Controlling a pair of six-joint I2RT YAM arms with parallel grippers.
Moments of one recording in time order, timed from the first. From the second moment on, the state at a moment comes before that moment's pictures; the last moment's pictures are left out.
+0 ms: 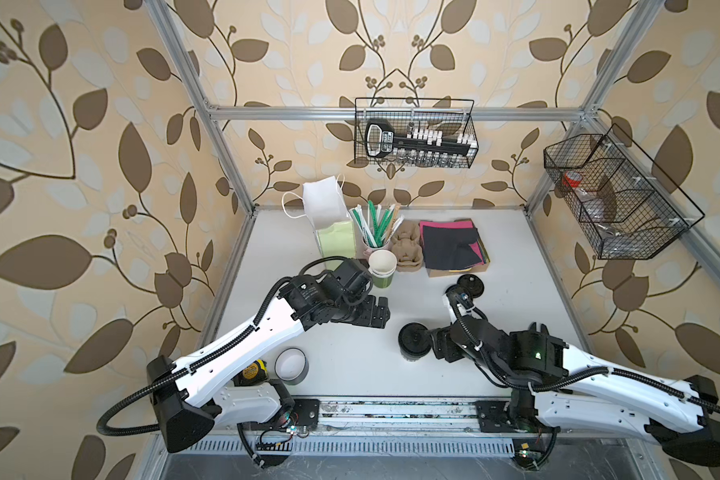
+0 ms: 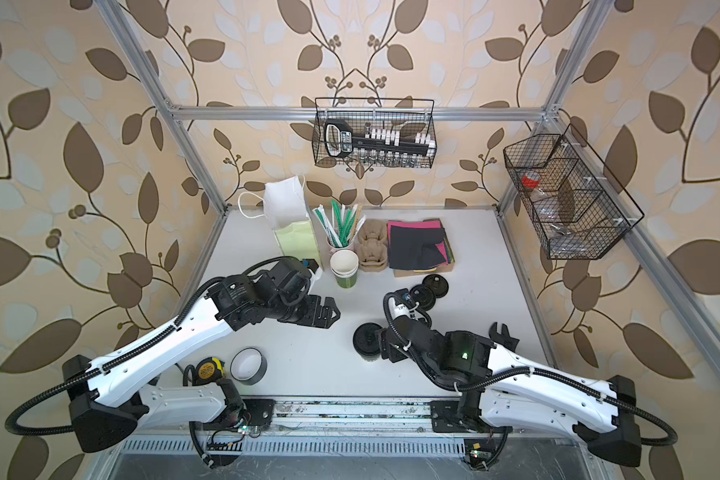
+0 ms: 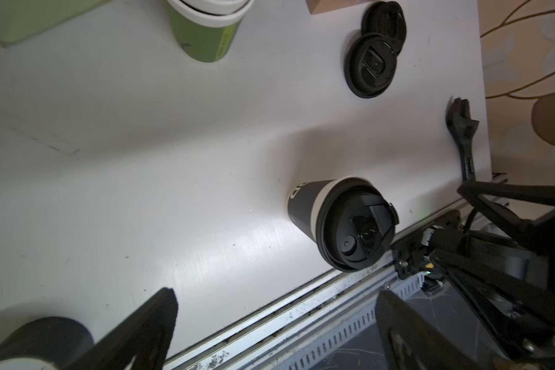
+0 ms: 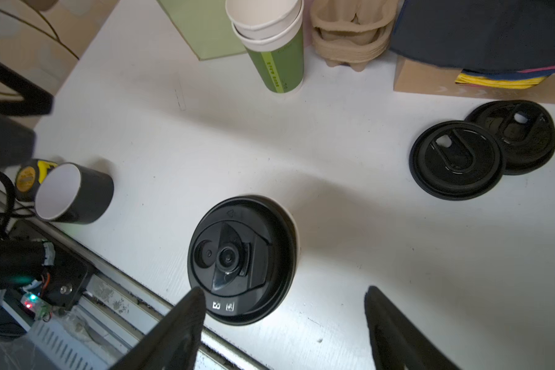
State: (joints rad) left arm -0.83 1.17 1.21 -1.05 0.03 -0.66; right arm 1.16 0.93 0.85 -0.83 0.43 0.73
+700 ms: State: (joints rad) left arm -0.78 0.93 1.05 -1.10 -0.39 -0.55; right arm 1.06 1.29 1.36 -1.28 0.17 0.80
